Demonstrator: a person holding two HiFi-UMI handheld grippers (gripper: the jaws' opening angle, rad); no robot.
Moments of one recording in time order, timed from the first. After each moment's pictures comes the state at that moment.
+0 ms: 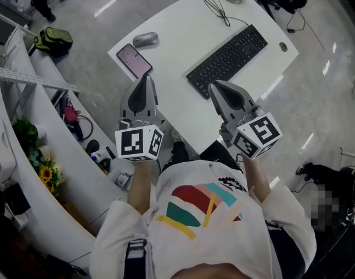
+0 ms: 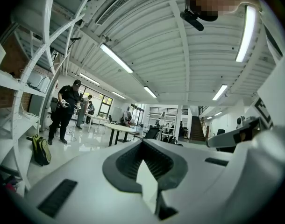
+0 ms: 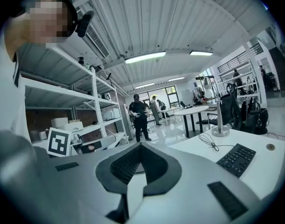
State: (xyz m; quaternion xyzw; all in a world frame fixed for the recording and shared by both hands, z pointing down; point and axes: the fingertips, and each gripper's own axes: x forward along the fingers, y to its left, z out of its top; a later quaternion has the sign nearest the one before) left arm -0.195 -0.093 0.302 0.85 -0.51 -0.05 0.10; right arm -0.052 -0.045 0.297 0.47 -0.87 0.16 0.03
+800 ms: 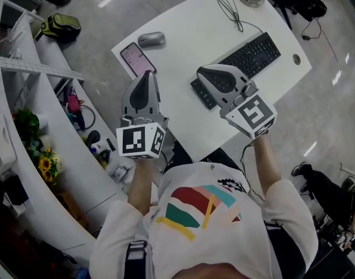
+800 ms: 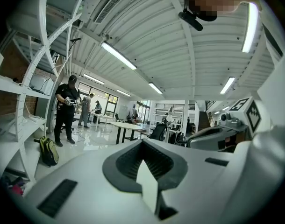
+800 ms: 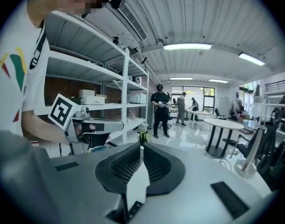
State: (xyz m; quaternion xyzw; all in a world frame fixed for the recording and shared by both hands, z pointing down) left arm -0.176 -0.136 0.311 0.83 -0.55 -0.02 0.10; right arm -0.070 -0.126 0.314 0.32 -0.93 0.02 0.16
